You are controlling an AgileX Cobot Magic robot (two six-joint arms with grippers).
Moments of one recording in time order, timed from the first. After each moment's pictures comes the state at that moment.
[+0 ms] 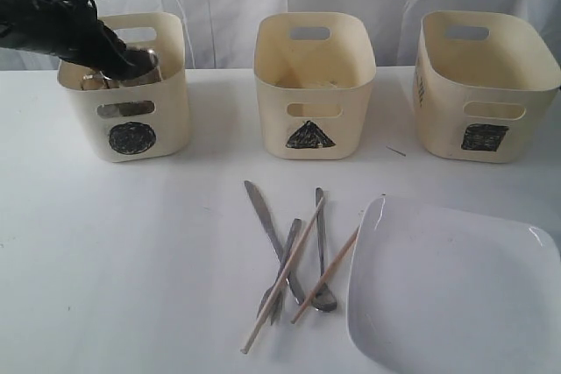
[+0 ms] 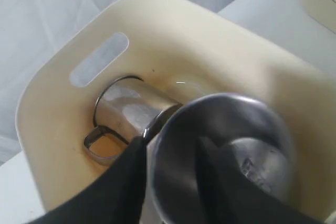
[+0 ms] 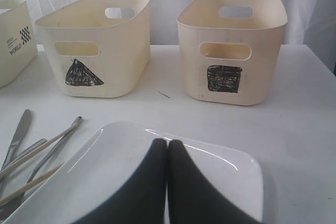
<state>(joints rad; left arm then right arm) -0.17 1.86 -1.41 -0.59 0.20 1.07 0.02 0.01 -0.01 -0.02 0.25 0.11</state>
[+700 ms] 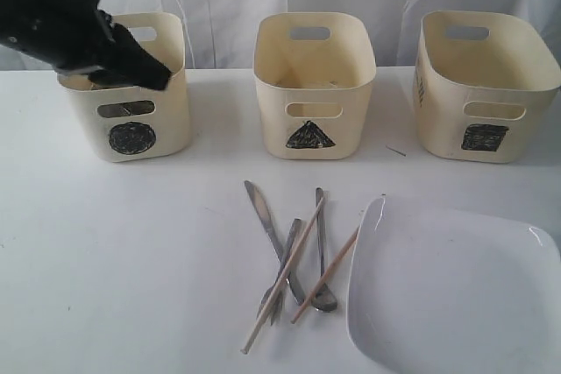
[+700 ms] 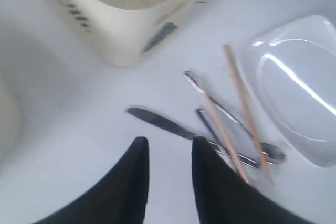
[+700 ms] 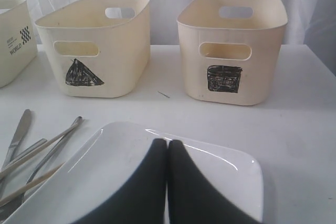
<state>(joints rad) -0.24 1.51 -1.27 -0.81 0.91 0.94 0.02 0.01 -0.01 -0.02 0.25 0.11</state>
